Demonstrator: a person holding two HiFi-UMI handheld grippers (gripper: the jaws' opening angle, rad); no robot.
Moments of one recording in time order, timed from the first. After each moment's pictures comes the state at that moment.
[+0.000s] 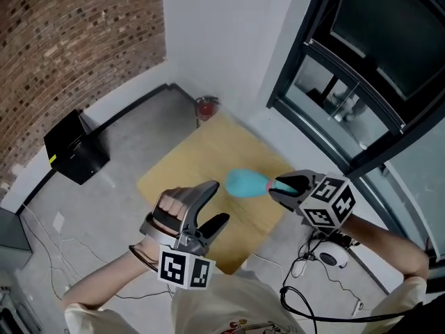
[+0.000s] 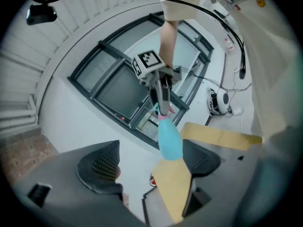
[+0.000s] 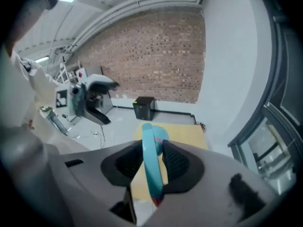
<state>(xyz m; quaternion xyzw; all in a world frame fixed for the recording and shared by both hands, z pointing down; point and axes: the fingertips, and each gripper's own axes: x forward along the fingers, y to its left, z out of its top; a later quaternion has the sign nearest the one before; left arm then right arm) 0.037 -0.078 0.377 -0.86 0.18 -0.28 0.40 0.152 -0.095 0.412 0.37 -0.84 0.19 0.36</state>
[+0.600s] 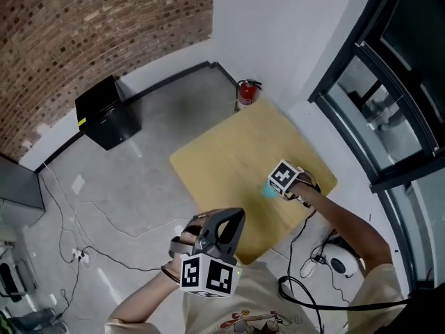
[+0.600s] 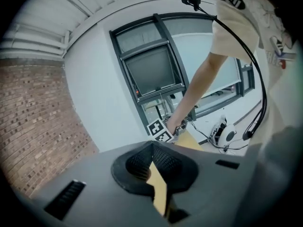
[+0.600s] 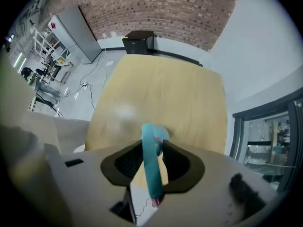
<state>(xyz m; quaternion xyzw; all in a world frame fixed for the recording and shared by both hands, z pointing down) -0.017 -0.054 0.425 -0.91 0.30 -0.29 0.10 0.156 -0.152 0.695 0.27 -0.65 0.26 0.66</state>
